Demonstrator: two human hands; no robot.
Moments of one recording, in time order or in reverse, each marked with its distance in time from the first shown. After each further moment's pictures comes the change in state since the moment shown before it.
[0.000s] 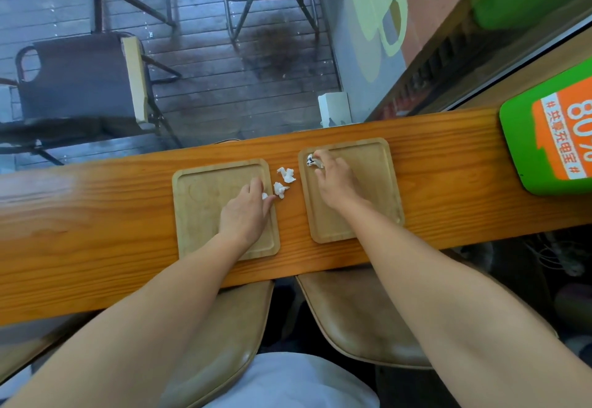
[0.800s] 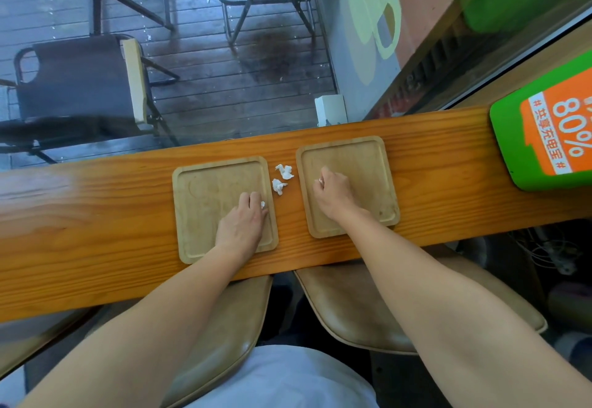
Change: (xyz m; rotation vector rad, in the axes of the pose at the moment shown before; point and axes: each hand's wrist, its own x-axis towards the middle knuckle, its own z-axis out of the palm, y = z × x) left_hand -0.028 -0.015 0.015 0.162 -0.043 0.095; right_hand -0.031 0.001 0.002 0.000 -0.033 0.034
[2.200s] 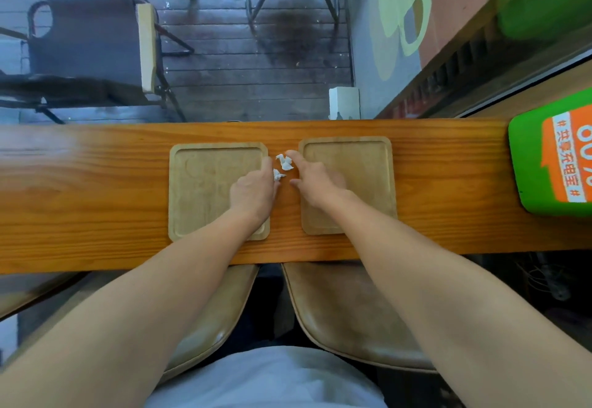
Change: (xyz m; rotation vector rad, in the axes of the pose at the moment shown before) left_hand 0.040 0.044 -0.014 -0.126 0.067 -0.181; right_hand 0.028 -0.018 0.007 -0.299 -0.200 -0.276
